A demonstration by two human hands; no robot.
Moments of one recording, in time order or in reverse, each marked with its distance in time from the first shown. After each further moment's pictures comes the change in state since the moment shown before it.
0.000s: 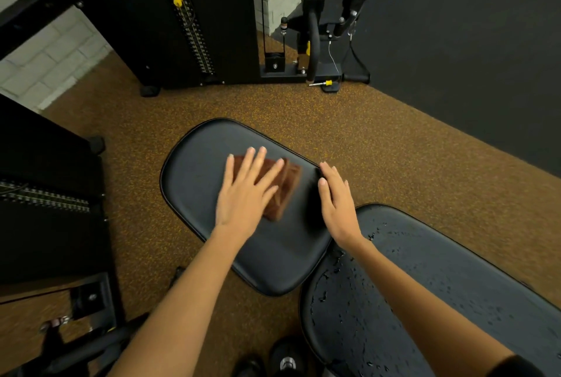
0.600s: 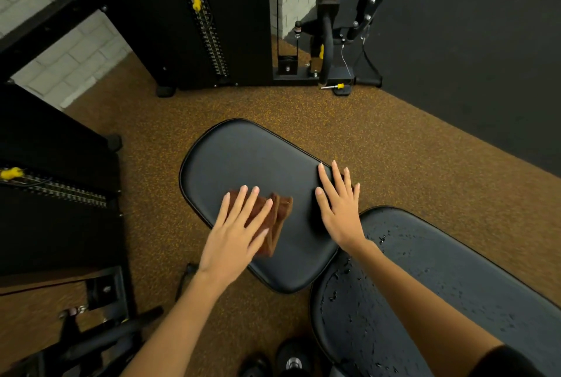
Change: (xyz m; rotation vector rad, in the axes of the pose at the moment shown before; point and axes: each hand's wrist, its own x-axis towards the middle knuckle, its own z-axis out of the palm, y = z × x) left_hand -0.086 -0.019 0.008 -0.063 -0.031 0.113; right_hand -0.003 0.002 0.014 -0.325 -0.112 -0.076
